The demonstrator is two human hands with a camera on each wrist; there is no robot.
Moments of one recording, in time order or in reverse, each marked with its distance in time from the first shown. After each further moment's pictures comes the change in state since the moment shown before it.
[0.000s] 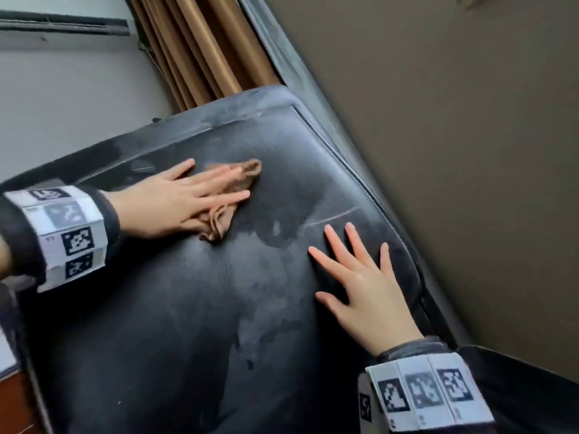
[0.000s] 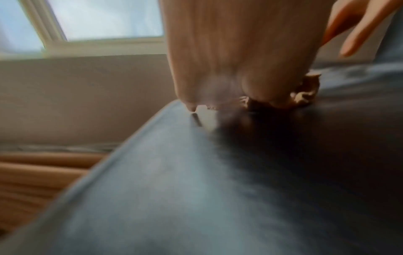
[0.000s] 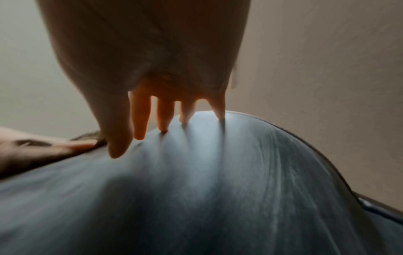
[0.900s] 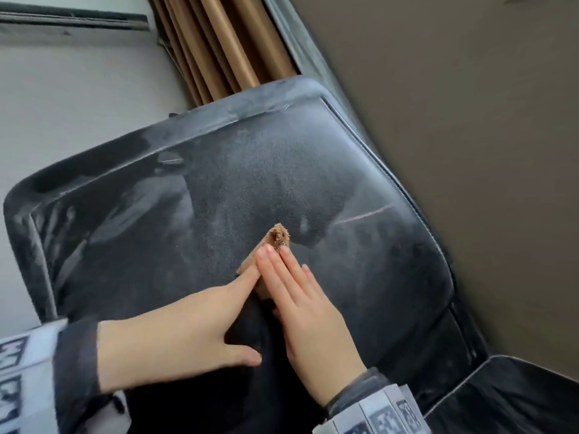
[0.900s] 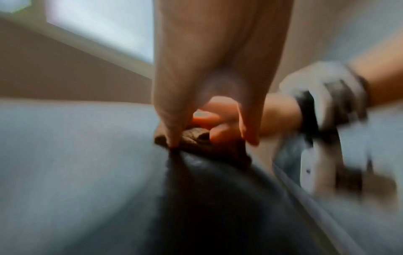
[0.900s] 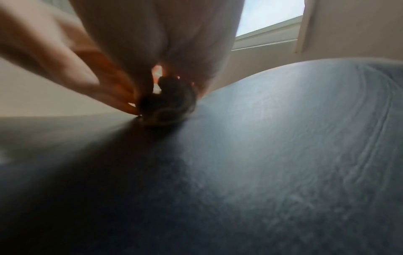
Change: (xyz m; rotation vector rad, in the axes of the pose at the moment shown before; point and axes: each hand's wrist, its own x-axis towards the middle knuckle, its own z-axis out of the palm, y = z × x) left_hand -0.055 0.138 -0.037 -0.960 -0.193 -0.279; right_hand 0.000 -0.079 0.052 0.176 0.160 -0.228
